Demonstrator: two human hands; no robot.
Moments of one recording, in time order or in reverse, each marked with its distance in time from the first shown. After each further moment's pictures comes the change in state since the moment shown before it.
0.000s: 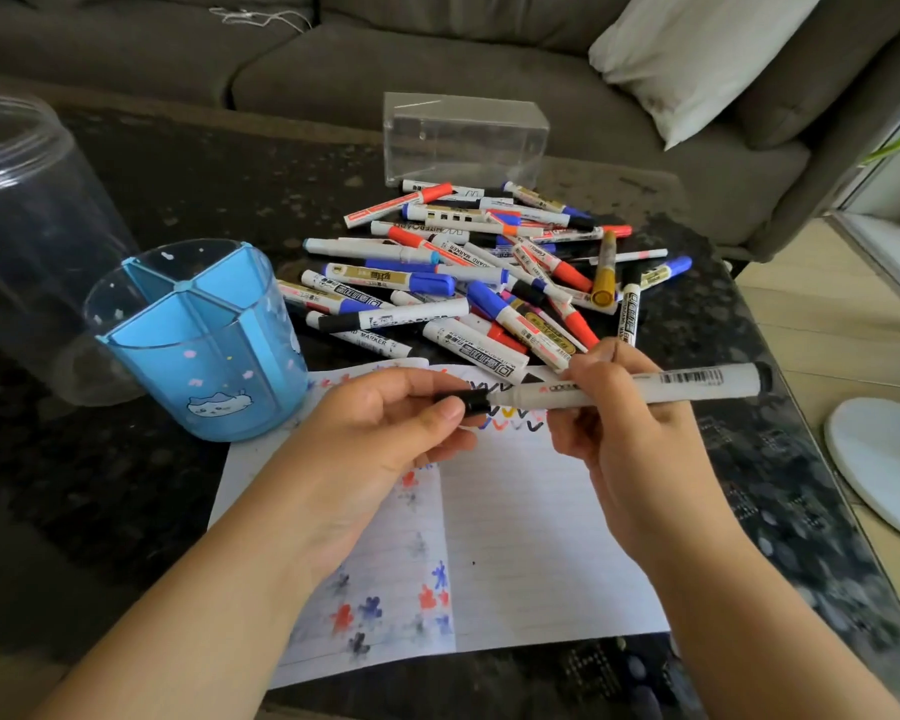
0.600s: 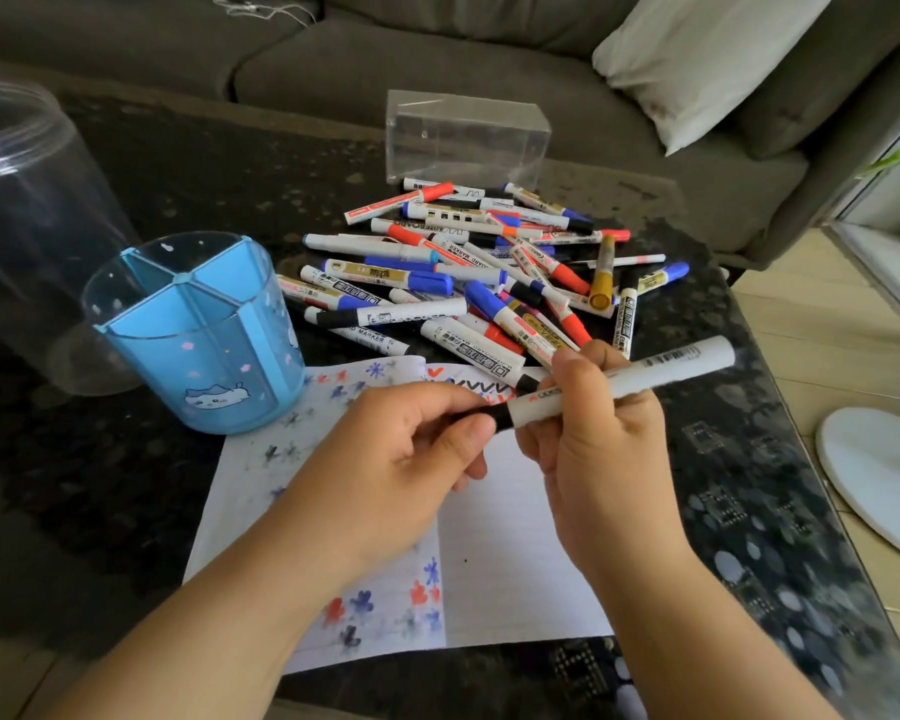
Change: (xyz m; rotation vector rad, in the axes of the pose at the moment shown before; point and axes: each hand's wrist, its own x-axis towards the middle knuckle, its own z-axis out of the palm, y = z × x) left_hand -0.015 0.005 0.011 0.496 -0.066 0.253; right_hand -0.007 0.003 0.022 0.212 0.103 0.028
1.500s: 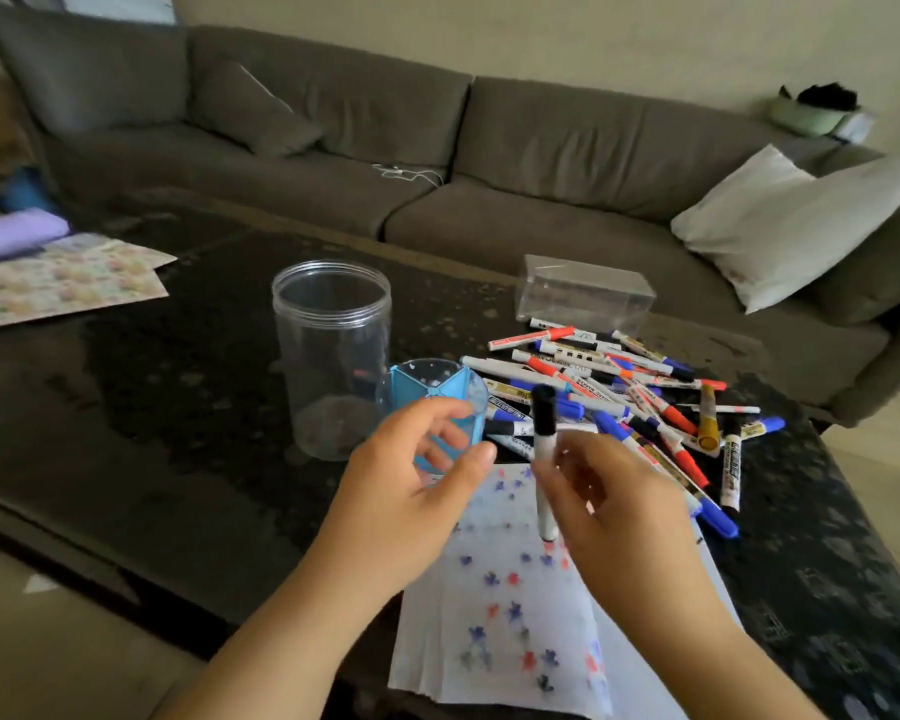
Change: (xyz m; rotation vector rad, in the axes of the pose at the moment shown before) left_hand -0.054 -0.004 -0.105 0.117 0.514 0.154; right_hand -0.028 -0.002 0.080 -1.122 -0.232 -0.722
